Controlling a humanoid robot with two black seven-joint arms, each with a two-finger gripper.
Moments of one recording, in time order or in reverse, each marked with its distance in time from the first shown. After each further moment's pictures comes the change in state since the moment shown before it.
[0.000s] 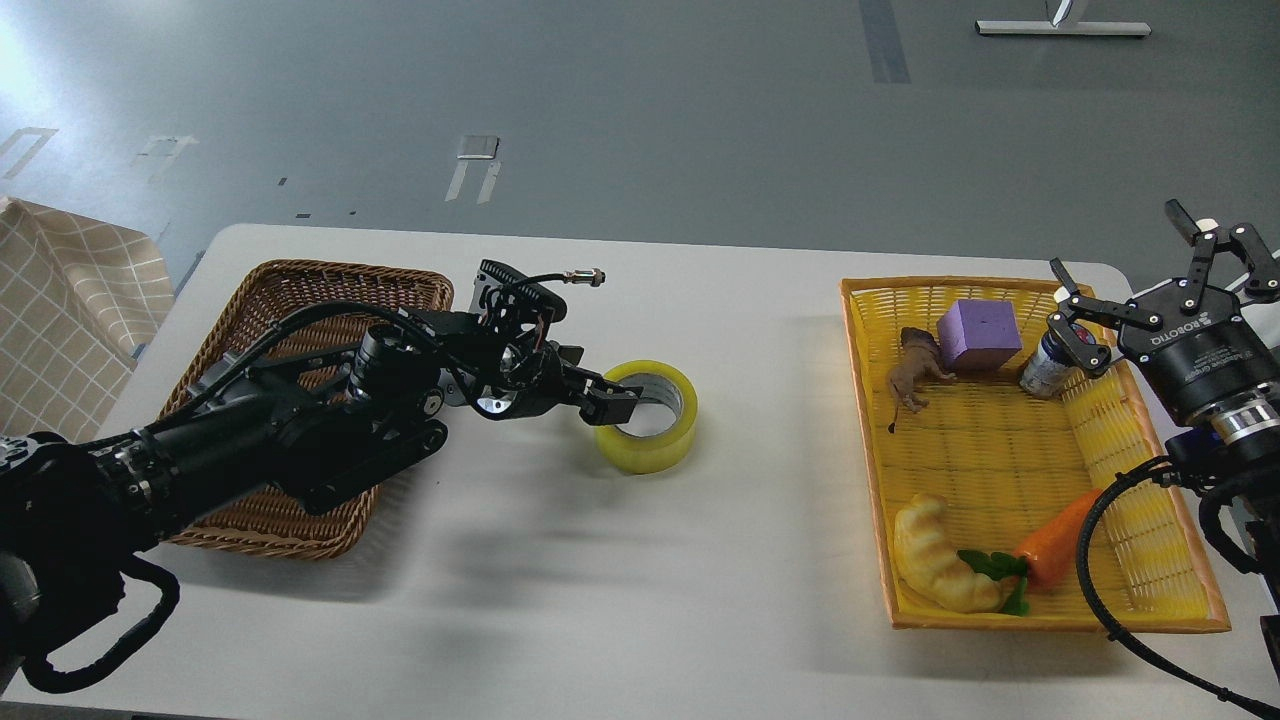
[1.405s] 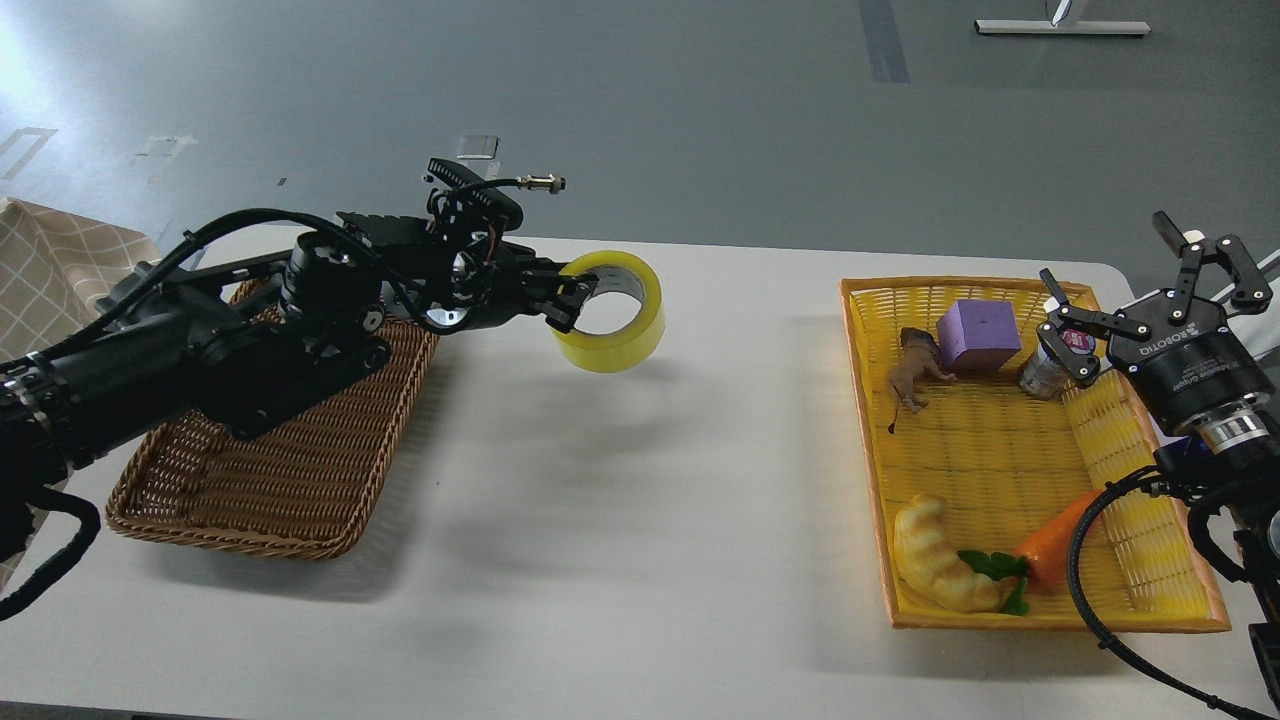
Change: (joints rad) left arm -0.182 0.212 0.014 -0.086 -0.035 0.012 -0.034; right arm -0.009 0.017 -0.003 0.002 0.000 0.000 0.000
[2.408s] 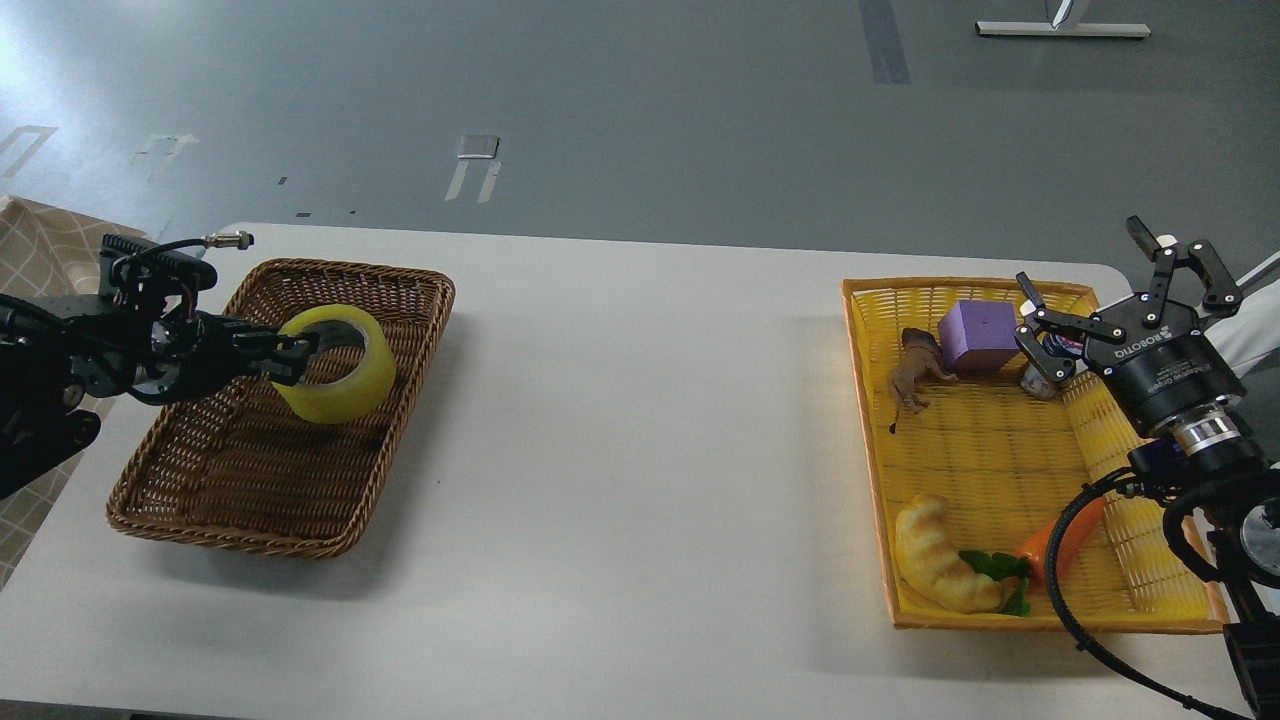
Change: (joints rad) left arm 0.279 0.400 0.009 0.020 -0.075 0.102 -0.091; right arm 0.001 0.037 -0.010 0.002 -0.007 0.000 -0.002
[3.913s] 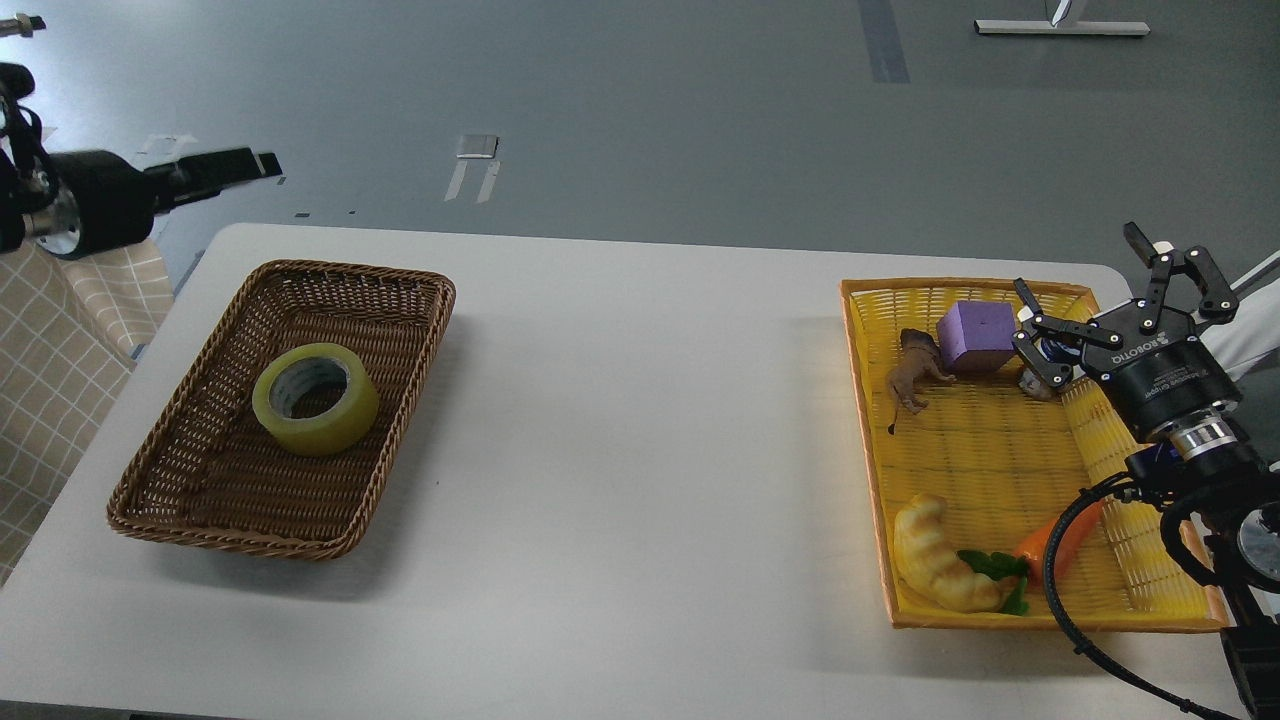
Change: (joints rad) left arm -0.325 0.123 -0.048 0.043 -0.870 -0.207 -0.006; right arm -0.002 0.006 0.002 0.000 0.000 0.000 -0.001
